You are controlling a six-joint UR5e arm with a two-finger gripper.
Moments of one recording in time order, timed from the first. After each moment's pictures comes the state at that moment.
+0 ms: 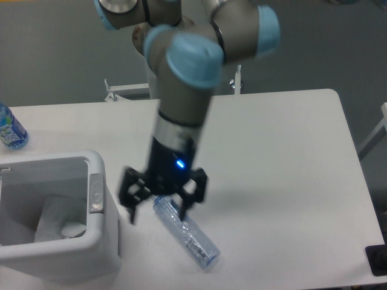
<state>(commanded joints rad) 2.39 -2.10 -1.35 -0.95 1.24 0.00</state>
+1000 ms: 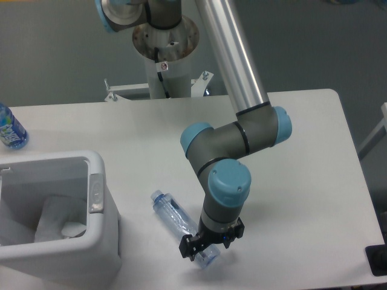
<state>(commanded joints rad) 2.34 -2.31 -1.35 -0.92 1.48 0.00</state>
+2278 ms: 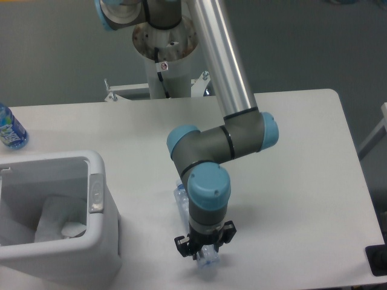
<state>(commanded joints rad) 2.38 -2.18 -1.24 -0.90 1.41 0.01</state>
